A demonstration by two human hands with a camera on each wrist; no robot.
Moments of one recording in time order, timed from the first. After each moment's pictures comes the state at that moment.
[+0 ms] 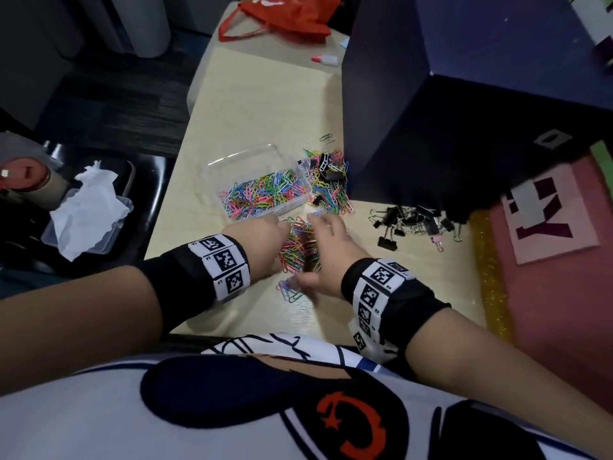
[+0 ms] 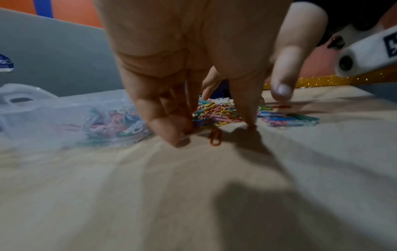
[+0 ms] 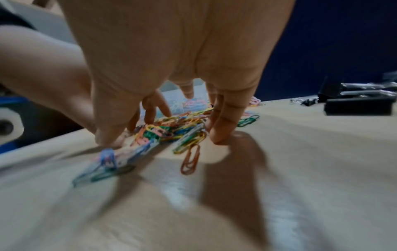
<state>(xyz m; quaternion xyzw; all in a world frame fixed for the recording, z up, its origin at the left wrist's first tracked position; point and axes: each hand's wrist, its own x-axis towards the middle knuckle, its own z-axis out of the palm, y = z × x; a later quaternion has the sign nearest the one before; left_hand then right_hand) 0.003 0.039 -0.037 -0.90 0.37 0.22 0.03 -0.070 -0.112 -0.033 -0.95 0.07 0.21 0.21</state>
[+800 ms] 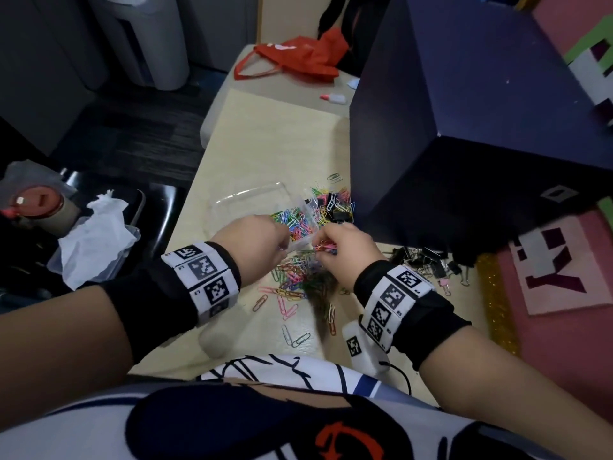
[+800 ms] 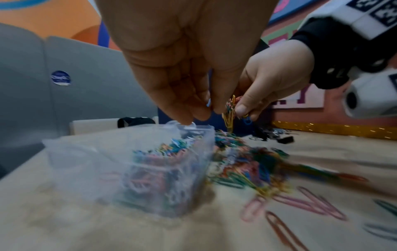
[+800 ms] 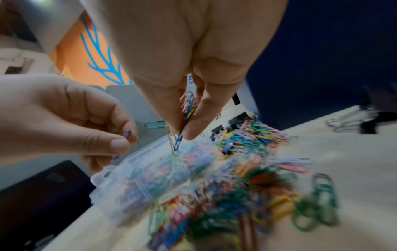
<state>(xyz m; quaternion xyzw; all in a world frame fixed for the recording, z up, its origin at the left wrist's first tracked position) 0.043 0.046 0.003 -0.92 0.34 0.15 -0.07 -0.016 -0.125 0.002 -0.95 0.10 0.13 0.27</state>
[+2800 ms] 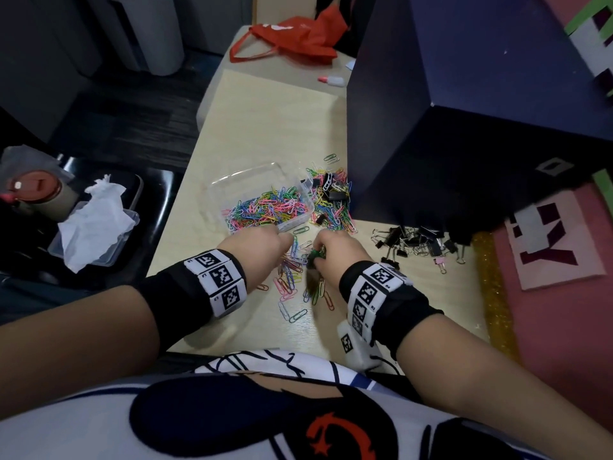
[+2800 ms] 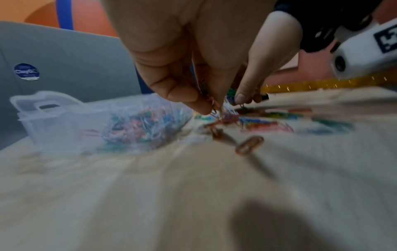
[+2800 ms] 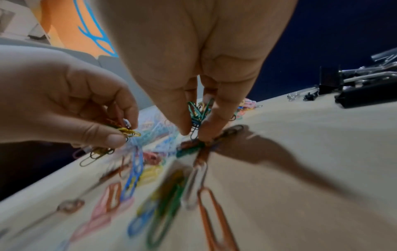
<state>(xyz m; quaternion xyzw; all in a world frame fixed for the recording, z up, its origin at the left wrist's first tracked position) 0.015 0.043 -0.032 -0.91 0.36 0.20 0.01 -0.036 -0.120 -0.032 -0.95 0.13 0.21 0.19</state>
